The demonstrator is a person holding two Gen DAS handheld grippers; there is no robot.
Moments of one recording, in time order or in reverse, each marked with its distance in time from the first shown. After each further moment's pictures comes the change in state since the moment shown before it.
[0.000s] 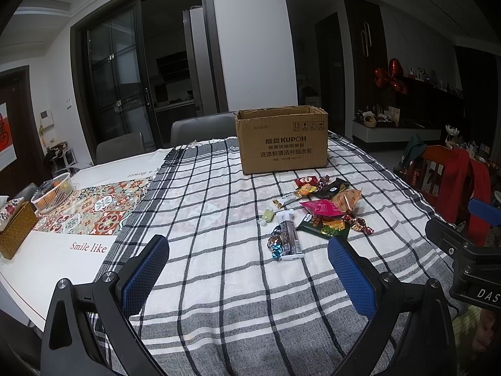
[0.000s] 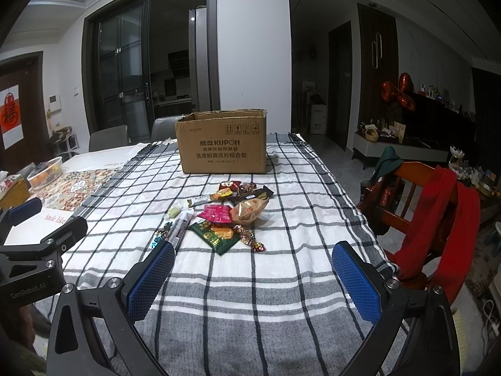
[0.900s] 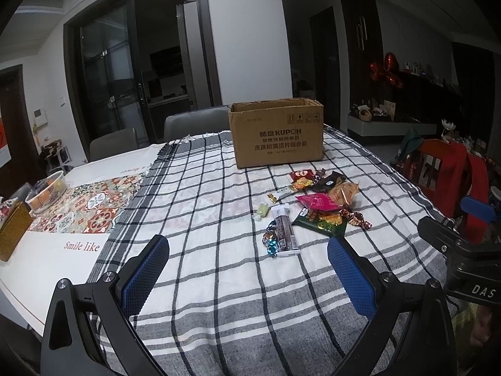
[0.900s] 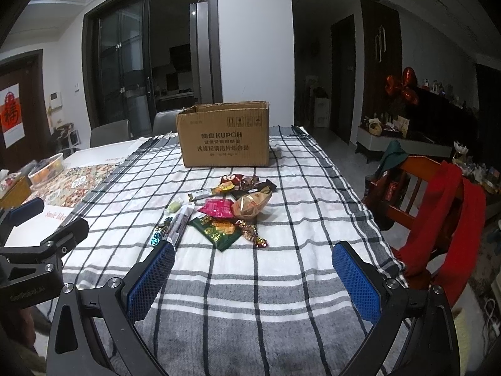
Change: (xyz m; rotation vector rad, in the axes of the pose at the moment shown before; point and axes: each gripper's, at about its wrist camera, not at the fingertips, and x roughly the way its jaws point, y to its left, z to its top) left arm 0.012 -0.010 0.004 0.019 0.032 -0.027; right arm 0.018 -0.002 0.001 0.004 0.044 0.022
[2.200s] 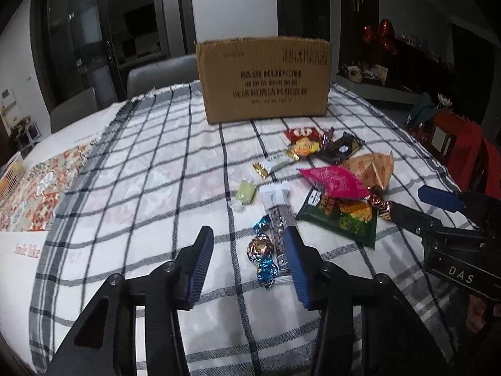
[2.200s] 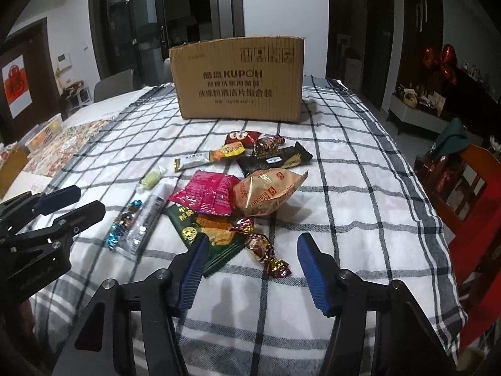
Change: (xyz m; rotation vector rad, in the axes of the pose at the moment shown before) left arm 0.150 -0.006 0.003 0.003 0.232 -0.109; right arm 0.151 0.003 0.013 -0.085 0.231 0.100
